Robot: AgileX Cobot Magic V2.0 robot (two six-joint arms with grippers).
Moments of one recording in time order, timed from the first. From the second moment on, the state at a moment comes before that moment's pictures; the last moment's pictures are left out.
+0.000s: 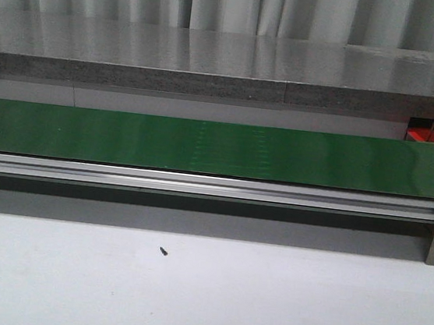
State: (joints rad) left arm 0.19 0.85 -0.87 -0.01 0.69 -0.05; right arm -0.06 0.79 -0.71 0.36 0.49 -0.43
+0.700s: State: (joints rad) left arm 0.40 1.68 -1.38 0.06 0.81 -0.05; right arm -0.06 0.79 -0.71 0.36 0.49 -0.43
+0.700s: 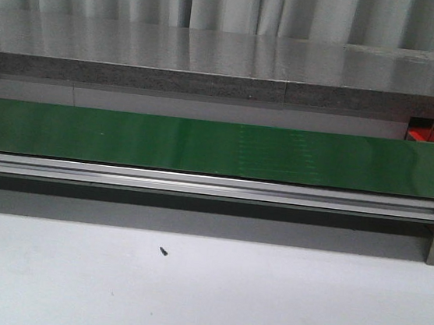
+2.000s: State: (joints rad) left arm 0.40 2.07 -1.58 0.06 0.77 -0.04; right arm -0.06 0.79 -0.71 0.36 0.48 -0.43
